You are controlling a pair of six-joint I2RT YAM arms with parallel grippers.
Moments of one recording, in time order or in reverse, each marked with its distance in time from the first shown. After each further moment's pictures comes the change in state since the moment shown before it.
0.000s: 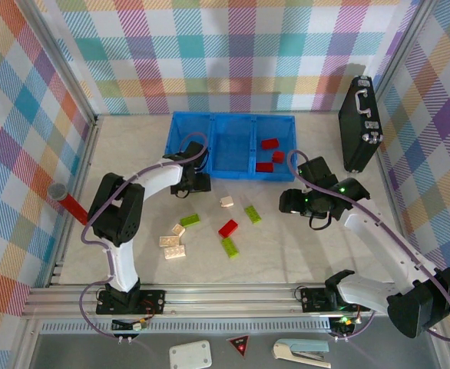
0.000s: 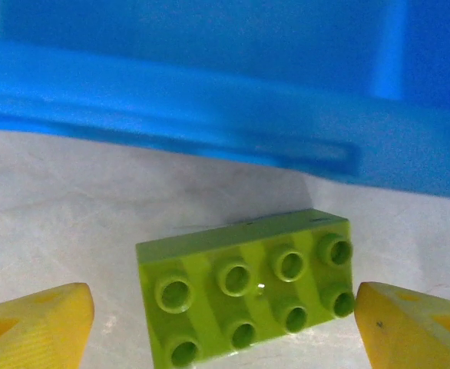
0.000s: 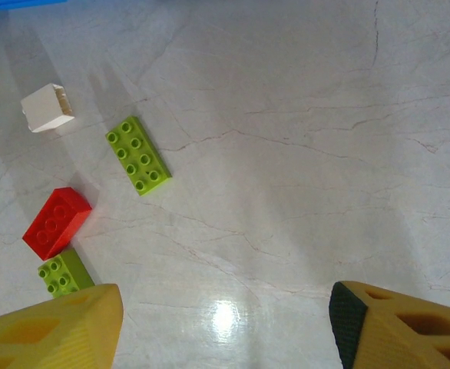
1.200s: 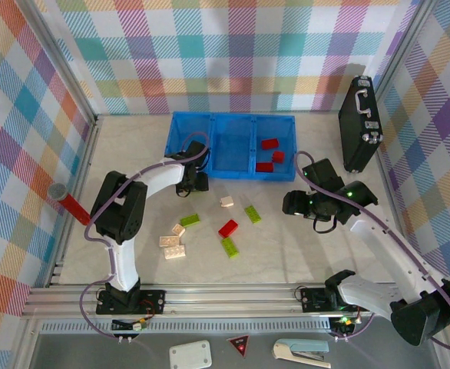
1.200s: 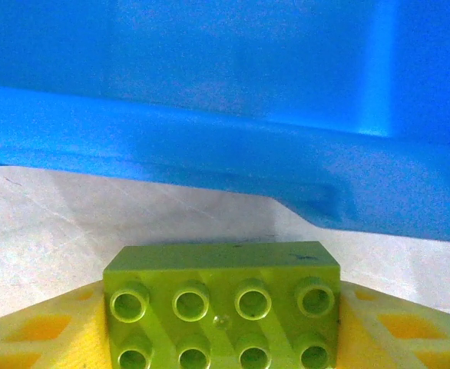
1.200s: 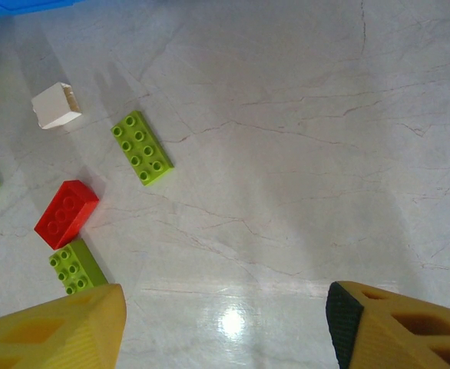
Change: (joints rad) left arm 0.001 0.016 0.013 0.018 0.005 0.019; right arm 0.000 -0.056 0.014 -0.050 0.000 0.026
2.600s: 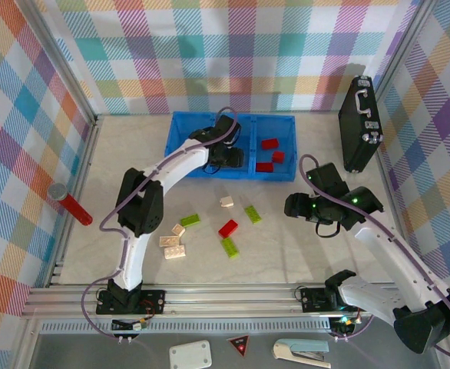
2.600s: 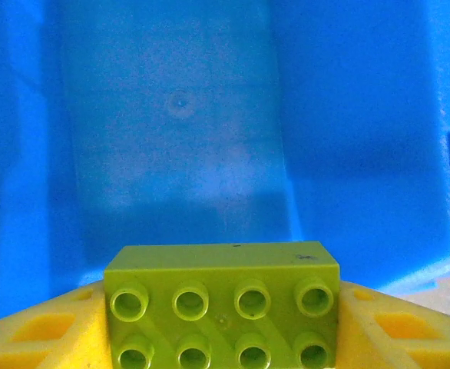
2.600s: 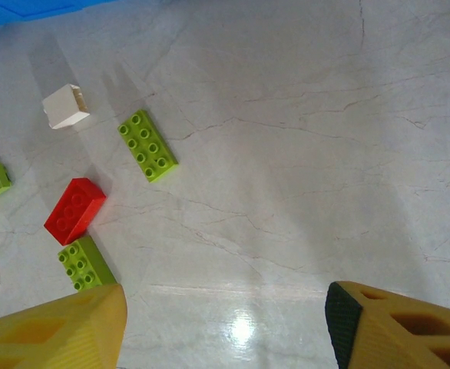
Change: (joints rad) left arm -0.141 0.211 0.552 -0.143 0.110 0.040; right arm 0.000 -0.058 -0.030 -0.001 -0.008 0.019
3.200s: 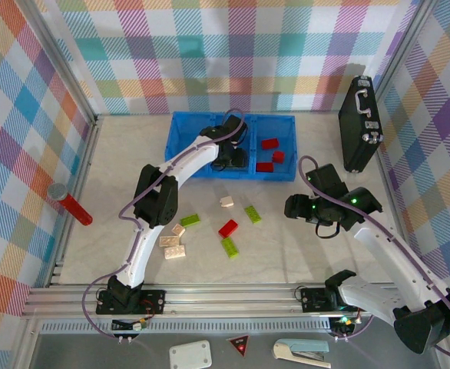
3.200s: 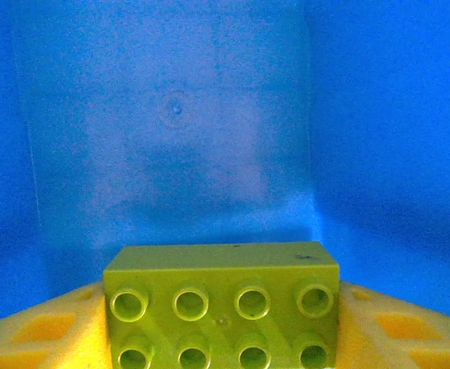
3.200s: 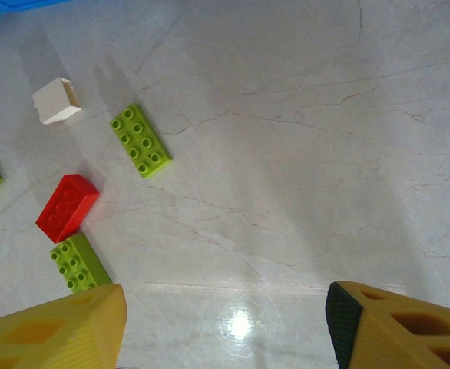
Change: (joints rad) left arm 0.002 0.199 0.223 -0.124 -0.002 -0.028; right arm 0.000 0.000 -0.017 0.001 0.000 0.000
